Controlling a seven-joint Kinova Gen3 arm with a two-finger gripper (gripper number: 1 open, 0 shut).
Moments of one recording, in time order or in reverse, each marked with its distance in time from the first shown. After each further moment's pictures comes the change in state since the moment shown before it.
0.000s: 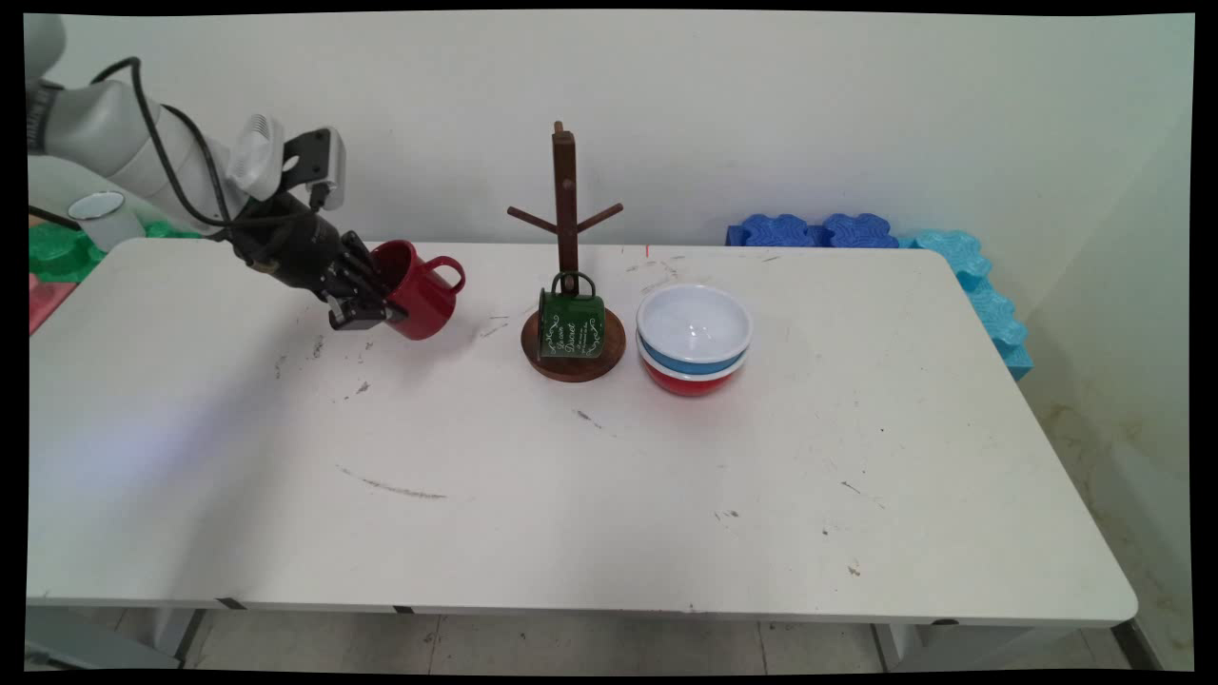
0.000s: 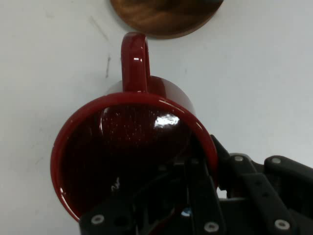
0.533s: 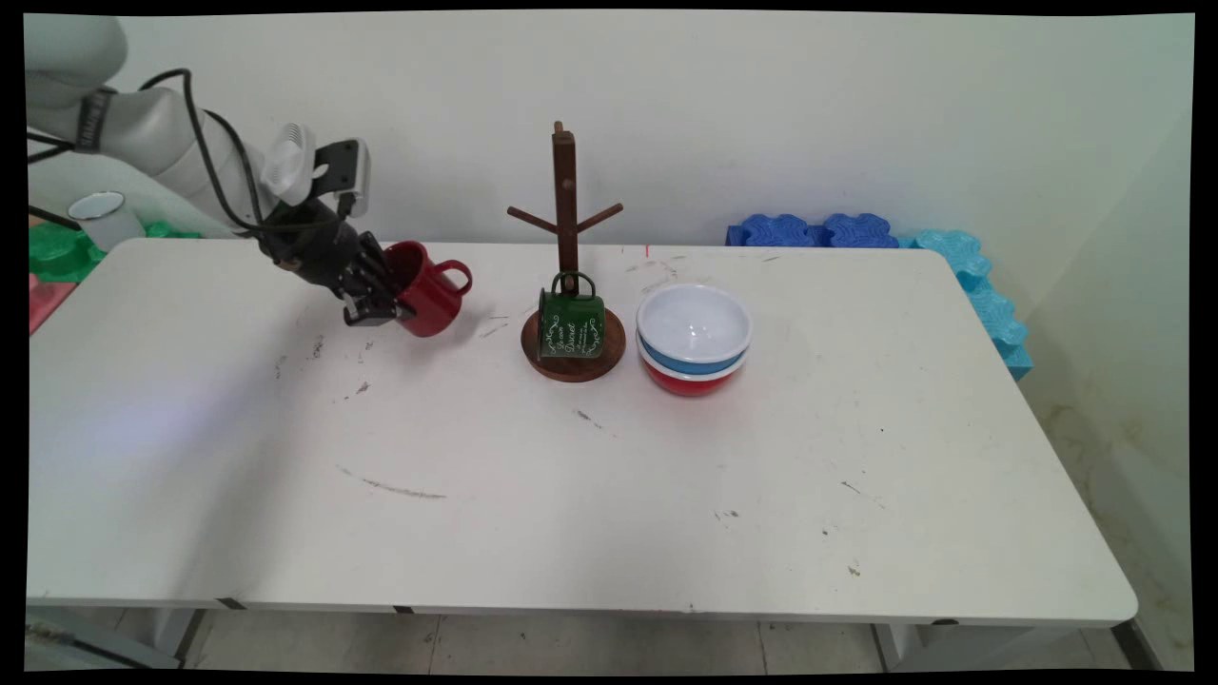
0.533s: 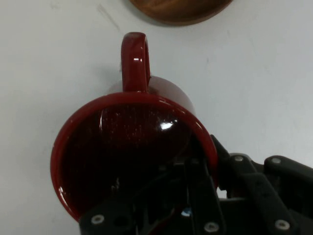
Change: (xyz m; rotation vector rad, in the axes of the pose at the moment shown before) arm 0.003 -0.023 0.027 -0.006 -0.042 0.051
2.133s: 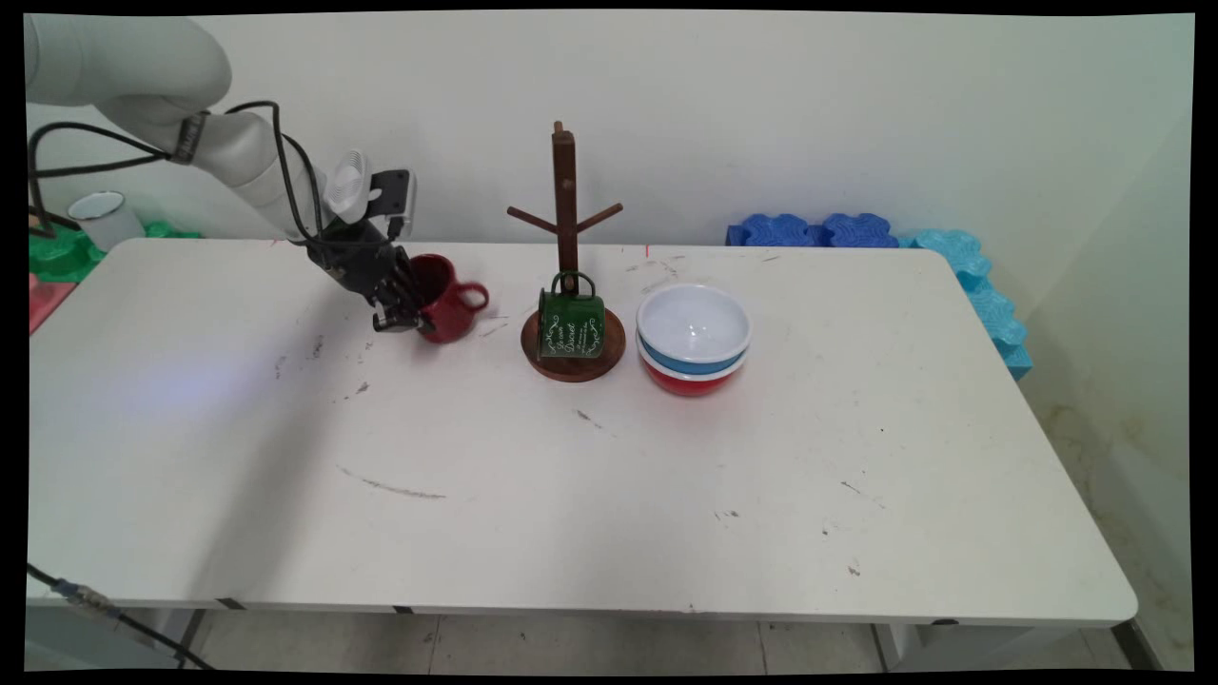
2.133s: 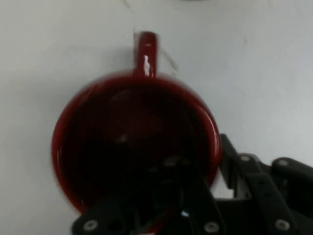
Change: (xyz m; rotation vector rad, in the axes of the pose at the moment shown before) arm 0.006 -0.037 0.060 -0.042 -0.078 0.047
